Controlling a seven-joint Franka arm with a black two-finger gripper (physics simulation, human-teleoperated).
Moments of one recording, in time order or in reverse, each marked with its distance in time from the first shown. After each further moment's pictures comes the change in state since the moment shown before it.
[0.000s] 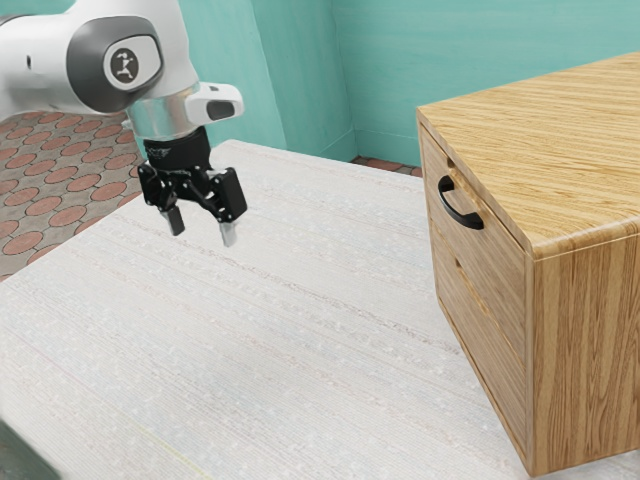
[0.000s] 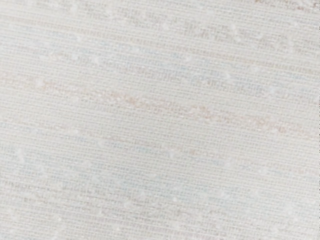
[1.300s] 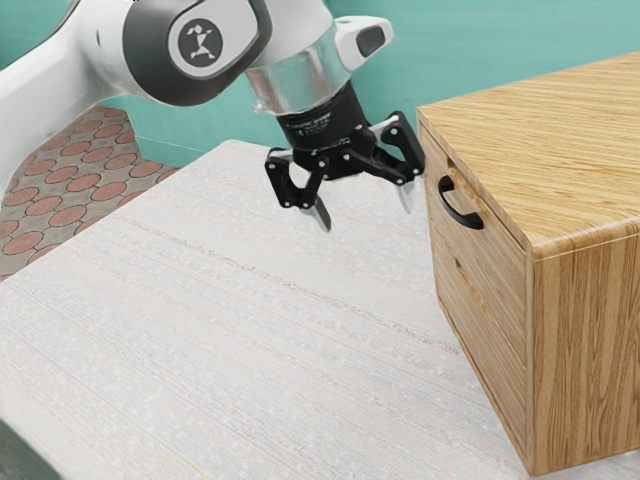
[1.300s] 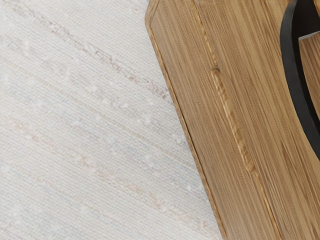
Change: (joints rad) arm -0.071 -0.007 -0.343 0.103 -0.050 0.171 -0.766
